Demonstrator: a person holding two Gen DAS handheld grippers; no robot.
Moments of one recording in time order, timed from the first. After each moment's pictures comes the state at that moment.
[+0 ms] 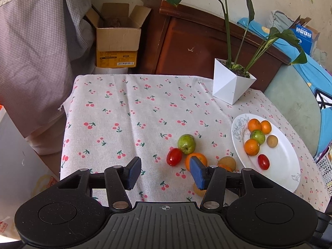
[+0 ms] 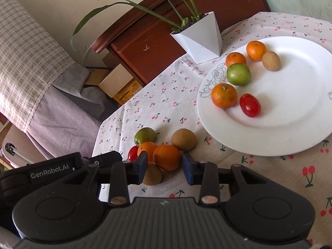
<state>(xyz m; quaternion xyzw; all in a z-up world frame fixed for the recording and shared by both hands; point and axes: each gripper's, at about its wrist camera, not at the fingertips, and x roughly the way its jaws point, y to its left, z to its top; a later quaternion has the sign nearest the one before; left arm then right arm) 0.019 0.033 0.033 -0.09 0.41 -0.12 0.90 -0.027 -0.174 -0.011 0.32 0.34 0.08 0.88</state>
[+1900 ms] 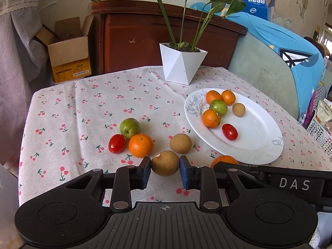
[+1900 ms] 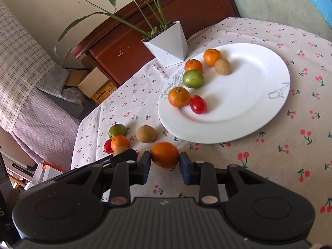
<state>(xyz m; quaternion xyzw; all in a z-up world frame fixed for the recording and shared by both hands) -0.009 -0.027 0.016 0.00 0.37 -0.20 0.91 -0.064 -0.202 0.011 0.29 0.36 0.02 0.88</state>
